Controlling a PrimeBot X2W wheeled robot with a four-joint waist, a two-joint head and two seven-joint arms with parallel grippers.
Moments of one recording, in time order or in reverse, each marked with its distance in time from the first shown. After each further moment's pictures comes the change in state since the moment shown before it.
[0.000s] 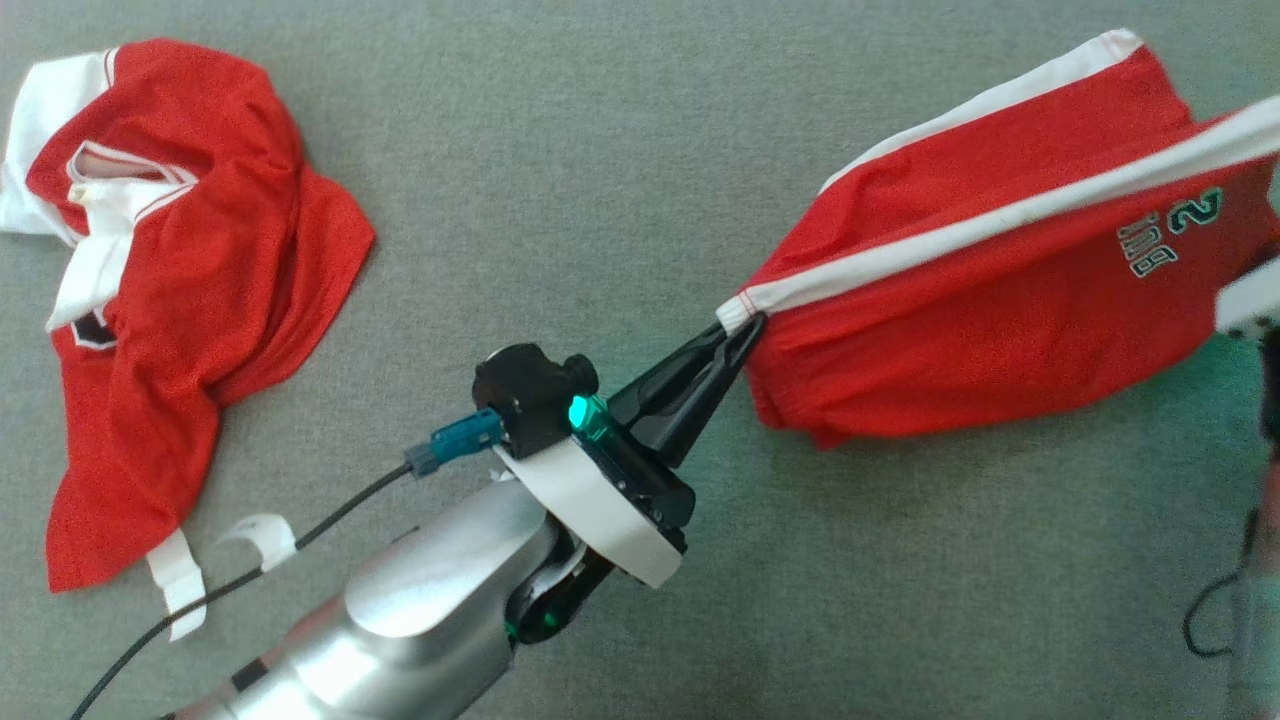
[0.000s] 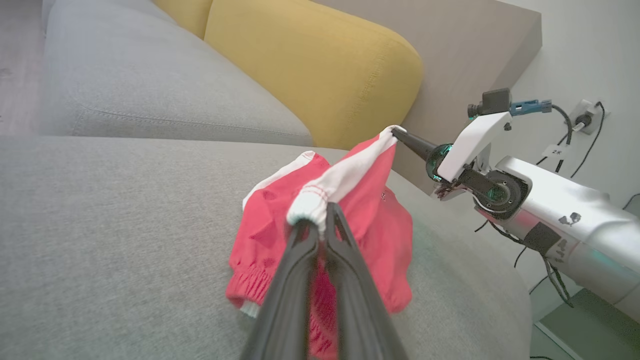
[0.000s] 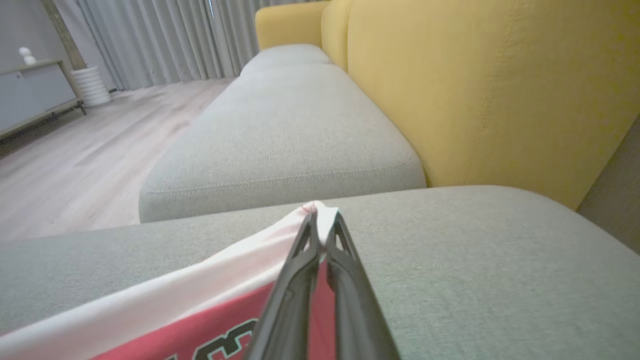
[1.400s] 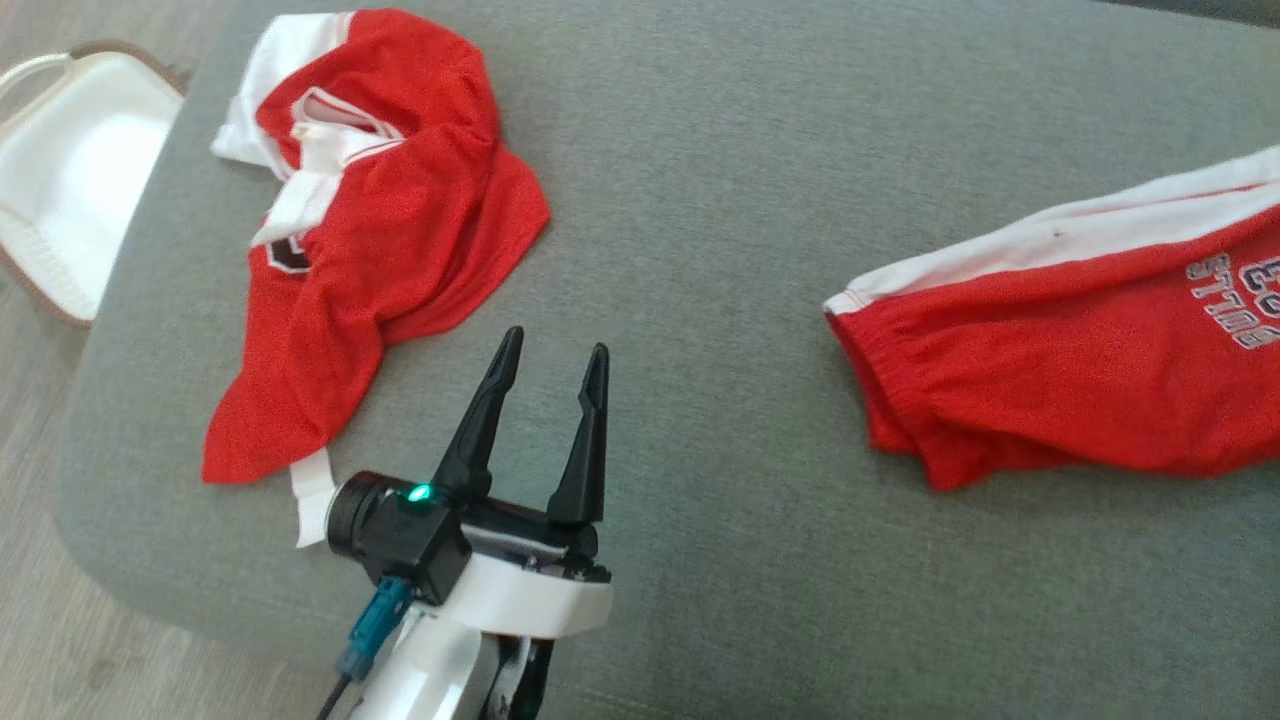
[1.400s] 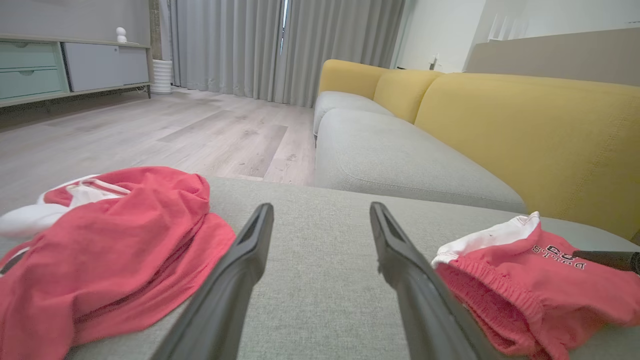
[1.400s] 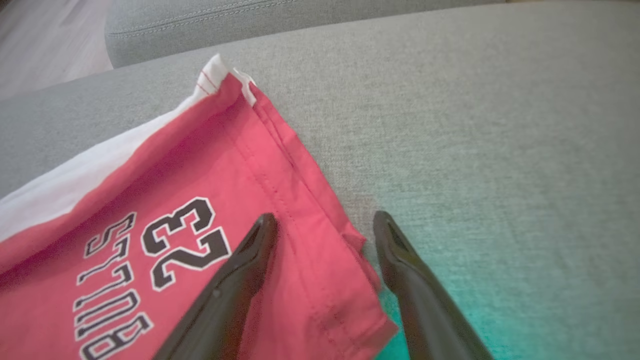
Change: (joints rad) left arm 0.478 -0.180 0.589 -0.165 0.540 0.185 0.000; right arm 0.042 -0.345 0.168 0.402 0.359 0.000 0.232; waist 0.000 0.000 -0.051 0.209
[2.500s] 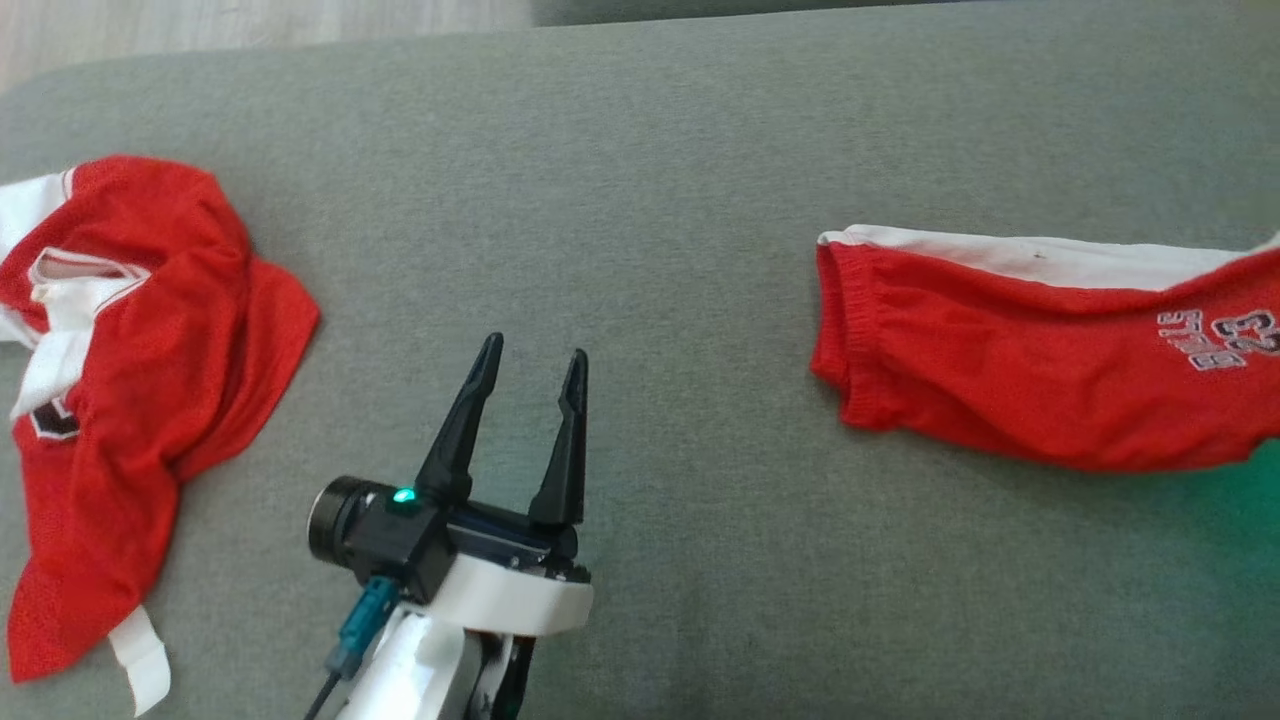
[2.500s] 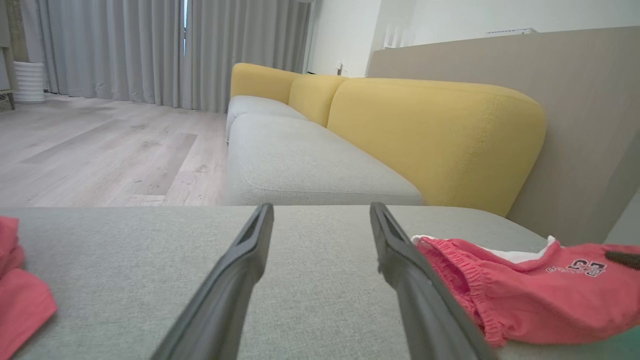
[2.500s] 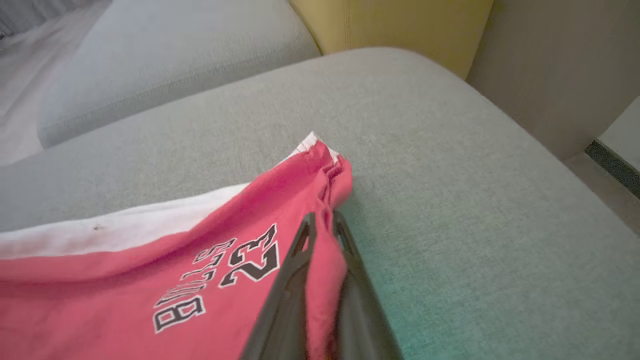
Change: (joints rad) left arm 0.016 0.000 0.049 0.020 0.038 -0.027 0.000; right arm 0.120 0.087 -0.049 -0.117 0.003 0.000 -0.075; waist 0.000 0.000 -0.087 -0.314
